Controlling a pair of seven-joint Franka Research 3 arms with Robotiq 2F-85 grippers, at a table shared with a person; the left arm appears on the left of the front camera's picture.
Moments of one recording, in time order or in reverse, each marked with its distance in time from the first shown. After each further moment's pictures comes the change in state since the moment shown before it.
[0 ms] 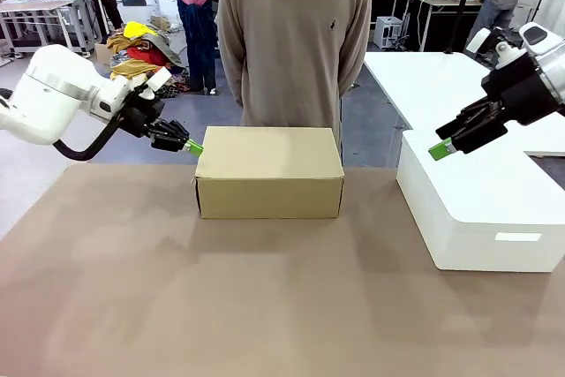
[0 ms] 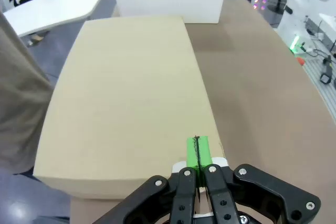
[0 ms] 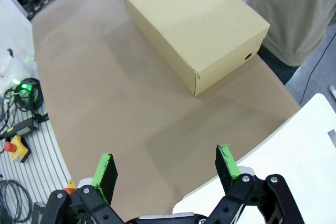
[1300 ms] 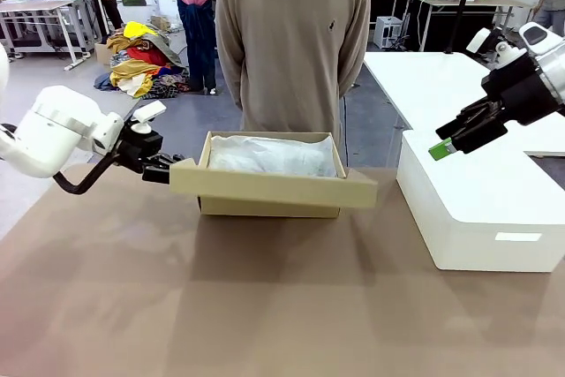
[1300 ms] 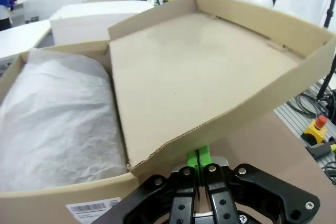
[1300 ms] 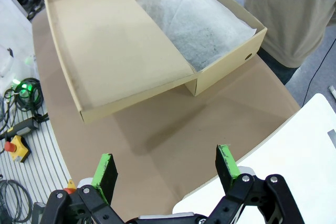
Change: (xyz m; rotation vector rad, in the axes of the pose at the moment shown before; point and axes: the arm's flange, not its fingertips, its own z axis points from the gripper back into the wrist) left arm -0.061 -0.029 -0.039 -0.280 -0.203 0.003; right arm 0.000 0.000 0.000 0.000 0.000 0.000
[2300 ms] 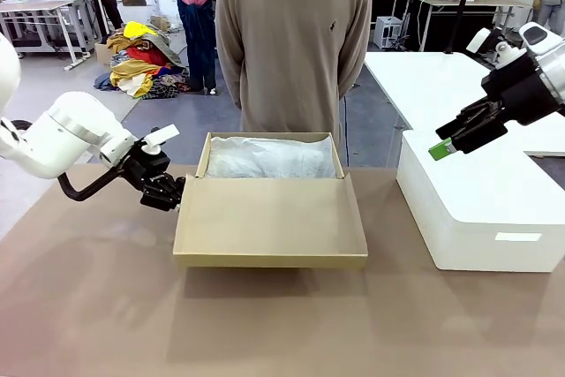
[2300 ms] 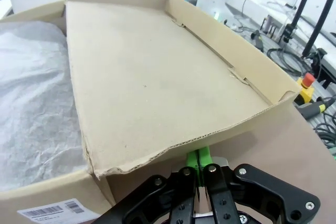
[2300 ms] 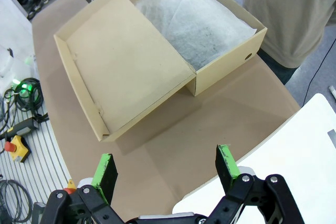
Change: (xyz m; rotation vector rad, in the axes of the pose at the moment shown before) left arm -0.024 -0.006 -0.025 -0.112 0.201 -0.016; right arm 0.000 0.000 0.000 0.000 0.000 0.000
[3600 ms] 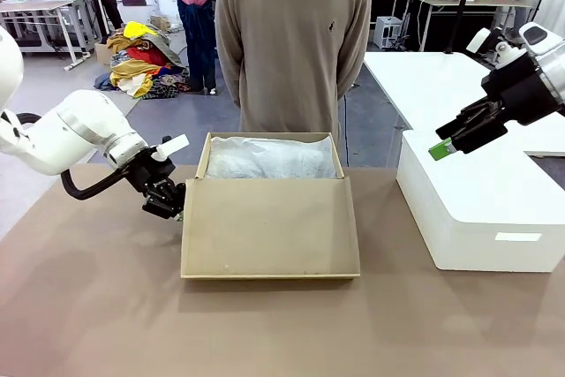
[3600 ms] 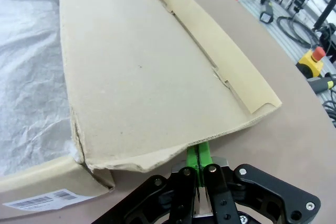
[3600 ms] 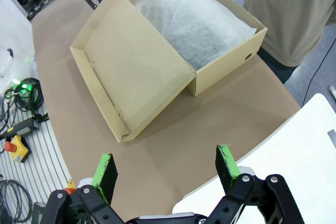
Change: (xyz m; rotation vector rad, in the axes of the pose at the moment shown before) left arm 0.002 0.001 -0.008 0.045 0.199 0.033; right arm 0.000 0.000 0.000 0.000 0.000 0.000
